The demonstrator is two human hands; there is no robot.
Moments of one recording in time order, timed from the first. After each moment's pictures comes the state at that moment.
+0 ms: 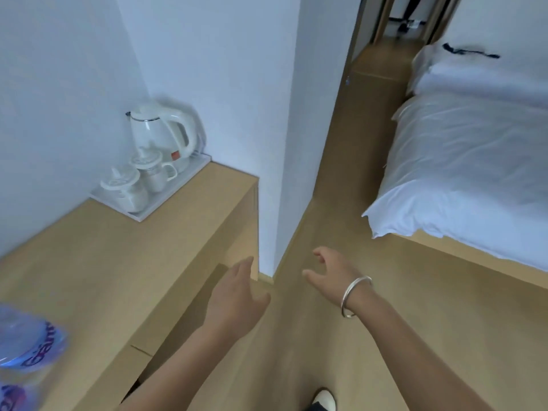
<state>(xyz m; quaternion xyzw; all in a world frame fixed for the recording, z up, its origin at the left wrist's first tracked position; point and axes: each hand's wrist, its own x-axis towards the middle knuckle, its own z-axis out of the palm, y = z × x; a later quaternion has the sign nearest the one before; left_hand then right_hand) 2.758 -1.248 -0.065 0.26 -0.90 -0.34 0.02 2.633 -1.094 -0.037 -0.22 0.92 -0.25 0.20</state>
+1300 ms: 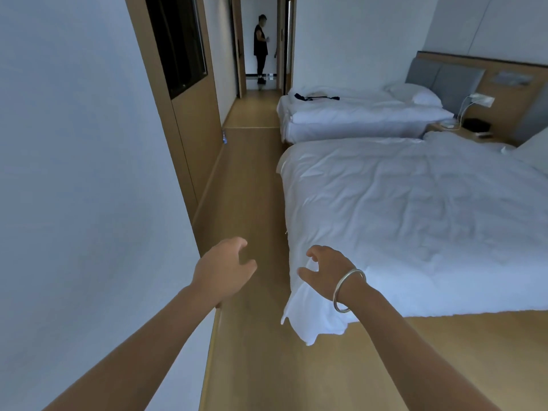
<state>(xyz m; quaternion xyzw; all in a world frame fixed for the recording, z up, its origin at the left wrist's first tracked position) 2.064 -1.184 0.020 0.01 -0.97 -0.24 0.03 2.053 -0.976 0.015 -0.07 0.97 -0.23 0.07</state>
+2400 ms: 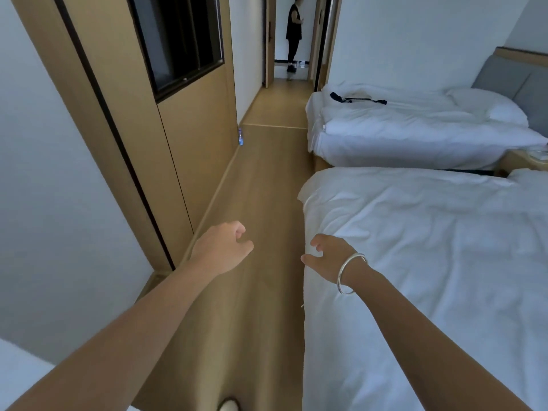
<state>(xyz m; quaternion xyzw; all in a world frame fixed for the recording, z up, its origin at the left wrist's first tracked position) 1.473 -1.245 0.015 0.09 -0.96 -0.28 -0.02 1.444 -1.028 0.006 -0.09 0.97 -0.21 0.12</state>
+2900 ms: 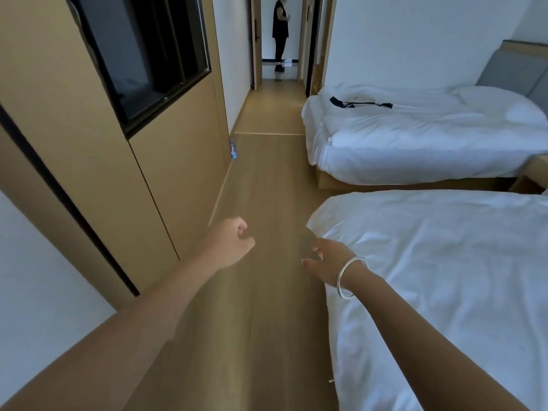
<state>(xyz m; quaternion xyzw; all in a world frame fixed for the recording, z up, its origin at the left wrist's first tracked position) 1.153 -1.356 0.027 0.06 -0.96 -0.27 -0.03 1.149 -1.146 0.012 -0.06 0.96 -0.22 0.14</state>
